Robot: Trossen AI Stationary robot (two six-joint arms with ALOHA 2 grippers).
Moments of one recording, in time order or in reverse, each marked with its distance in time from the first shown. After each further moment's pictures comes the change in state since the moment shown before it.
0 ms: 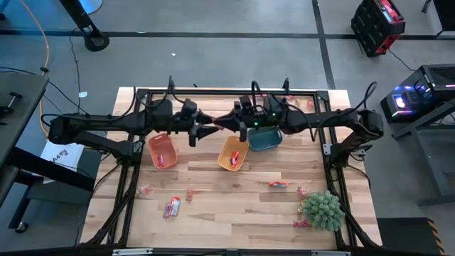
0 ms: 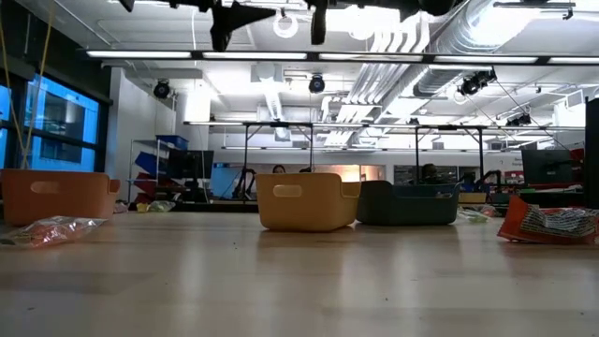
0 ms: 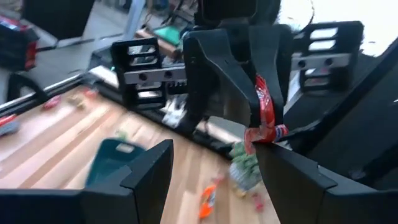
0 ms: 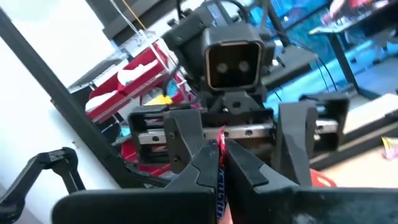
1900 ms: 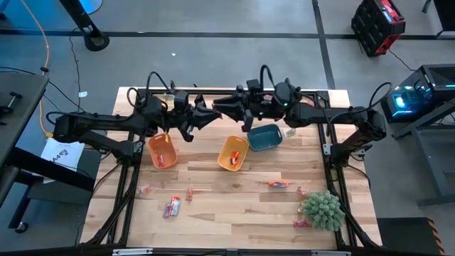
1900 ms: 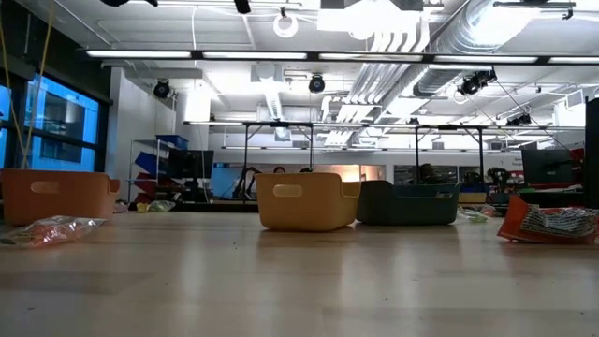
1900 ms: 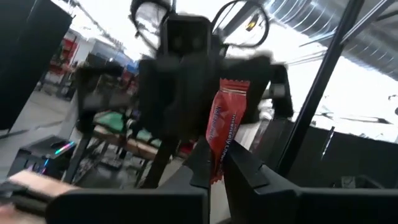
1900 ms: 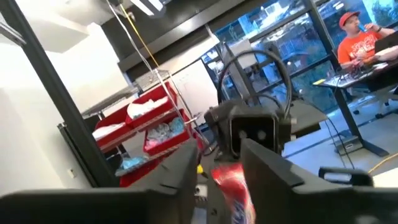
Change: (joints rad) left arm 0.009 0.072 0.003 0.492 0.060 -0.024; right arm 0.015 -0.050 0.229 -0.108 0.071 -0.045
